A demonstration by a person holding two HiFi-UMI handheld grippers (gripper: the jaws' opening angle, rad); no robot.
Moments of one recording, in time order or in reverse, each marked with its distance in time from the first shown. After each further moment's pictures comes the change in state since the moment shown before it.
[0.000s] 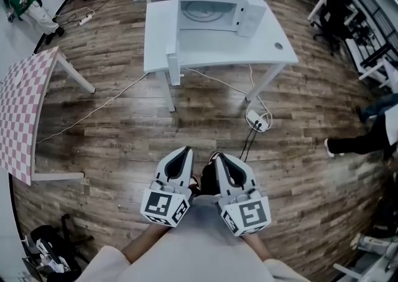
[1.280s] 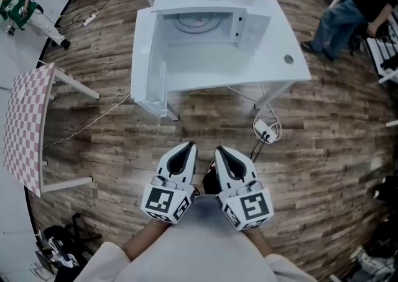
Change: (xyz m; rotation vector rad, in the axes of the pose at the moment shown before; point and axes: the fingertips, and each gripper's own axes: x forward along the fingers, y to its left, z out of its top) left arm 0.208 0.016 0.023 0.051 0.092 0.044; right arm 0.135 -0.164 0.035 0.113 0.023 0.102
